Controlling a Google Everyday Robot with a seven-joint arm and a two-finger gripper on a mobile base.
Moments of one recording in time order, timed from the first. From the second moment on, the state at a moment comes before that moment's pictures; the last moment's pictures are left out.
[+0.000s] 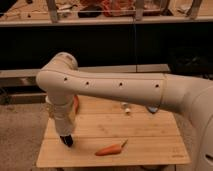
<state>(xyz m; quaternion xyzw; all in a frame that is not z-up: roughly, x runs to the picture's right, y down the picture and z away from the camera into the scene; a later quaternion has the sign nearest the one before) -0.187 0.119 0.599 -0.20 -0.30 -0.53 0.77</state>
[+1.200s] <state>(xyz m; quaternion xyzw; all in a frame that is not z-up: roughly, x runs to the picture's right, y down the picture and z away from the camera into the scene) -0.203 0.139 0.627 -0.22 -0.32 -0.55 0.74</state>
